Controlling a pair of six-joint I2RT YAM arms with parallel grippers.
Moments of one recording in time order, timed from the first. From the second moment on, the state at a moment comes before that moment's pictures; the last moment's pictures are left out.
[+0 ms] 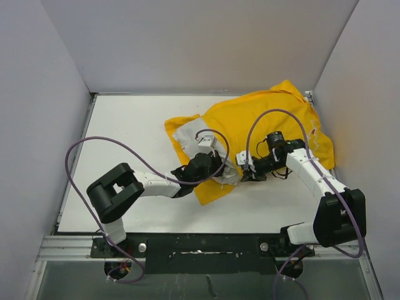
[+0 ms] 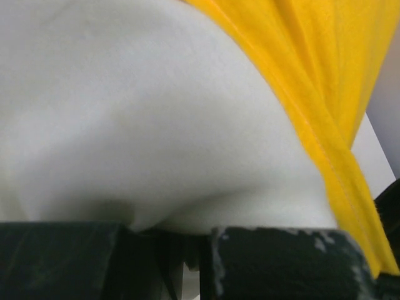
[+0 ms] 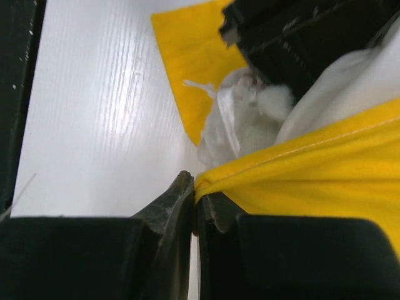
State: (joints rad) left arm -0.96 1.76 0.87 0.55 -0.23 -0.67; right arm 0.22 1.33 0.95 -1.00 -0.83 -1.46
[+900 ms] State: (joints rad) left arm -0.86 1.32 0.55 0.61 0.17 -0.69; right arm 0.03 1.51 1.05 -0.98 -1.02 -1.11
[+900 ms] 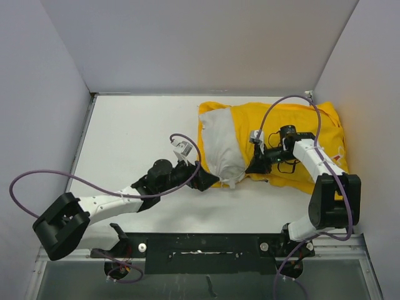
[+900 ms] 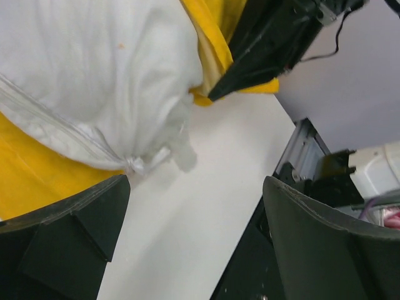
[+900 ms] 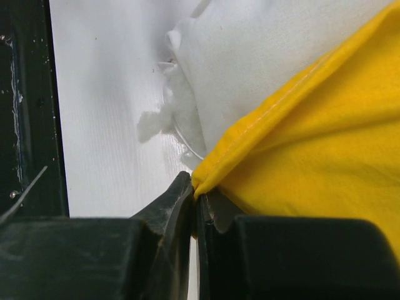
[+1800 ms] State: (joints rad) left arm -0.89 1.81 0.78 0.93 0.01 -0.63; right arm 0.28 1.53 1.42 -1.06 -0.85 -1.09
